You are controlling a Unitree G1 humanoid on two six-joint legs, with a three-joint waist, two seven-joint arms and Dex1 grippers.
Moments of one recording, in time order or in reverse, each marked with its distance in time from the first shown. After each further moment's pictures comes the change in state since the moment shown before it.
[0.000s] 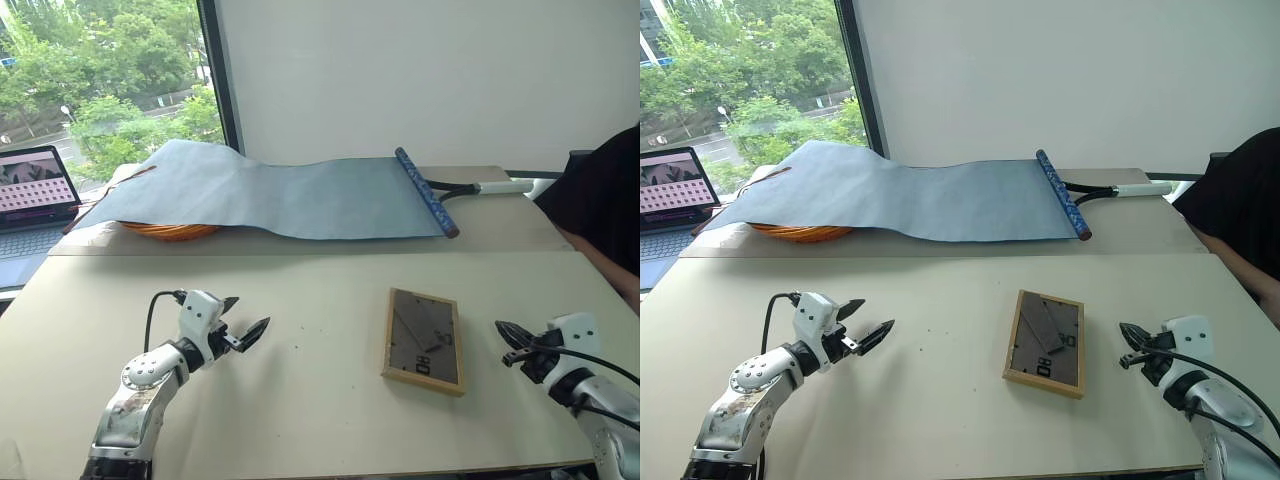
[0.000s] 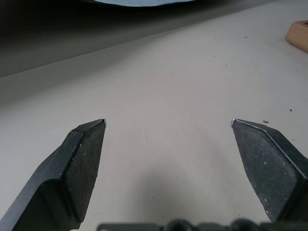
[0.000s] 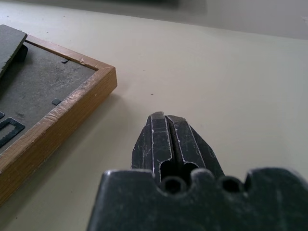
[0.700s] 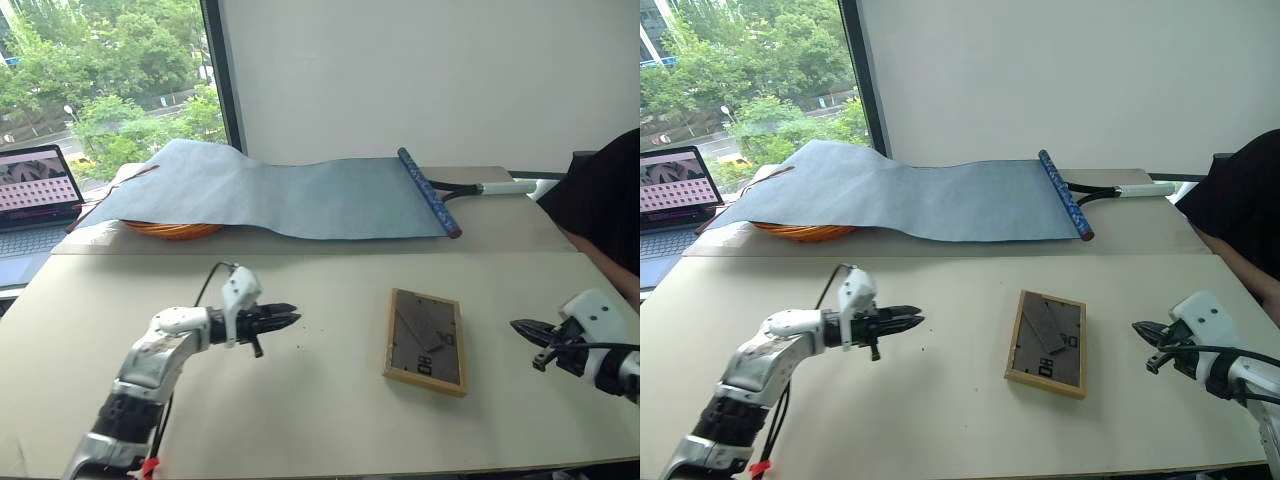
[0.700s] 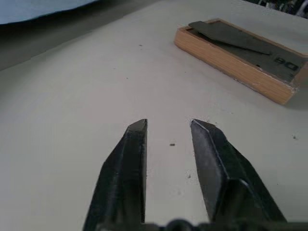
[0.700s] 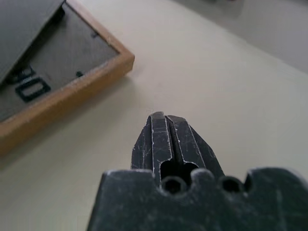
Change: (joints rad) left arm -0.323 0.083 -0.225 0.149 -0.058 0.142 -0.373; right arm 0.034 -0.341 0.017 -0.090 -0.033 0.137 0.204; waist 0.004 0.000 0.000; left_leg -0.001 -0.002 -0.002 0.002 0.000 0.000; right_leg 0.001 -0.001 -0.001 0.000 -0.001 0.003
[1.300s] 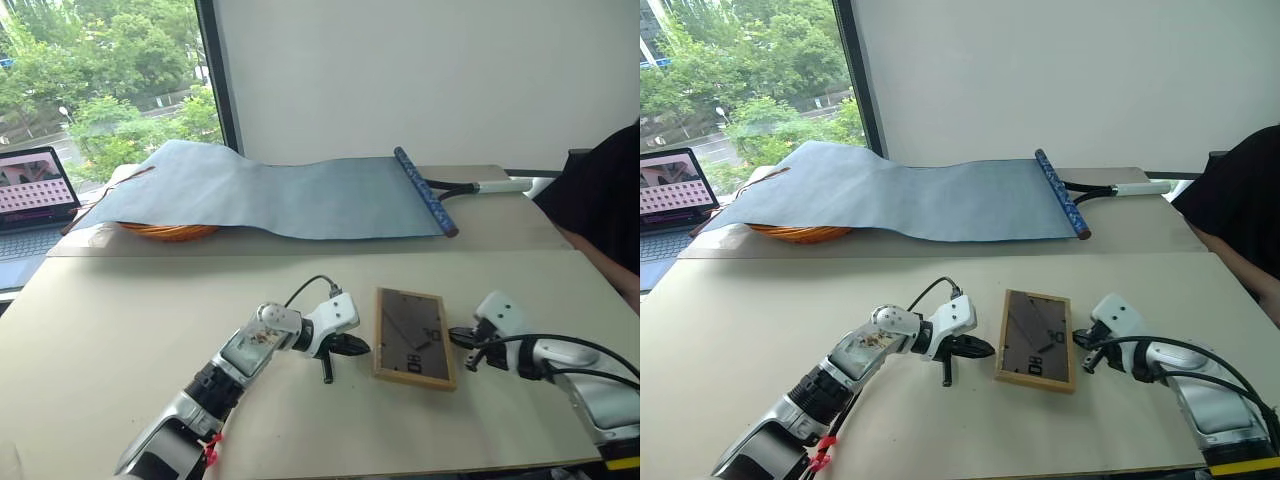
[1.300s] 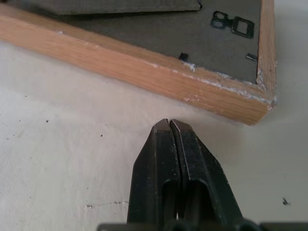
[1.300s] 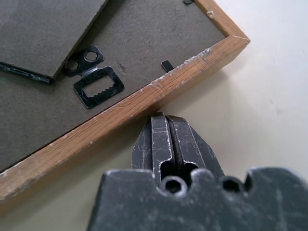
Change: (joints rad) left arm -0.202 -0.217 -0.367 0.131 0.257 0.018 0.004; right arm -0.270 0.114 0.359 0.081 -0.130 0.047 0.045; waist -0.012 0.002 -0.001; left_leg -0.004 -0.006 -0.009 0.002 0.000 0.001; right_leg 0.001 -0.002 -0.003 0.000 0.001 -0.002
